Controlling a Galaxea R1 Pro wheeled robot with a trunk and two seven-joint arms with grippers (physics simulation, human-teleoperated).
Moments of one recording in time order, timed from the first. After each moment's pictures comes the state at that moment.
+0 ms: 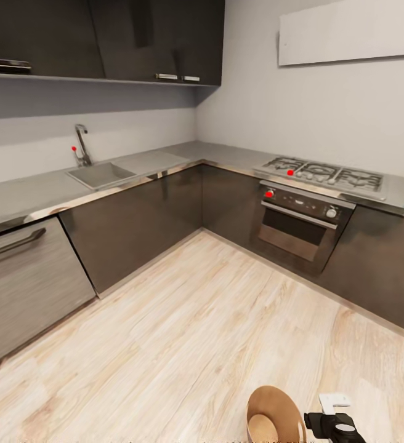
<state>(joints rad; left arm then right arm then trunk) 0.06 0.10 0.14 -0.97 0.00 0.17 -0.64 -0.42 -0.16 0.00 -0.31 0.01 0.06 -0.09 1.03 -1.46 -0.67</state>
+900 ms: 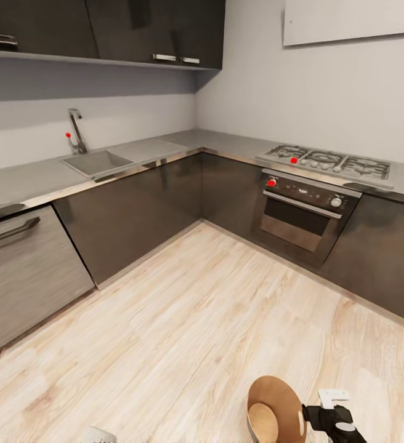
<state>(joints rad) 0.06 0.12 0.14 -1.08 0.00 0.18 -0.65 -0.43 -0.16 0.00 -0.32 0.01 -0.01 -0.09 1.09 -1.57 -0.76</state>
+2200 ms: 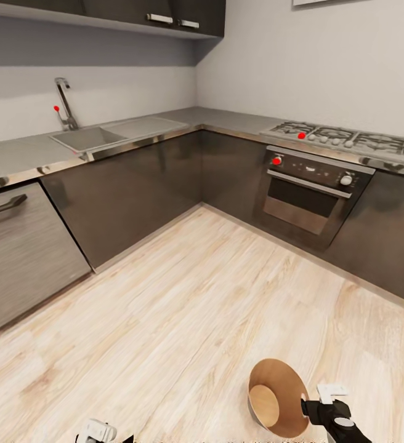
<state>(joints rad) 0.06 0.12 0.15 -1.12 0.00 0.18 -0.65 -0.44 -0.16 0.00 -0.32 0.01 -0.02 -0.09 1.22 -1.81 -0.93</state>
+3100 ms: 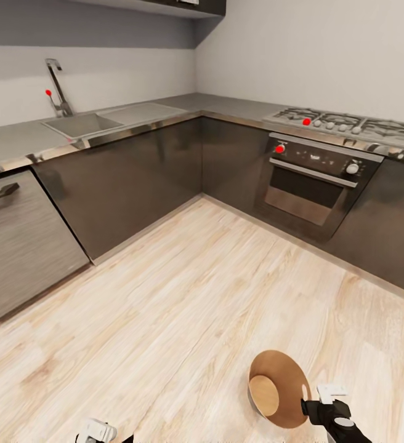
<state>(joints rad) 0.06 0.12 0.15 -1.13 0.00 0.18 -0.65 -0.44 -0.16 0.00 -0.32 0.01 -0.02 -0.09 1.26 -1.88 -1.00</state>
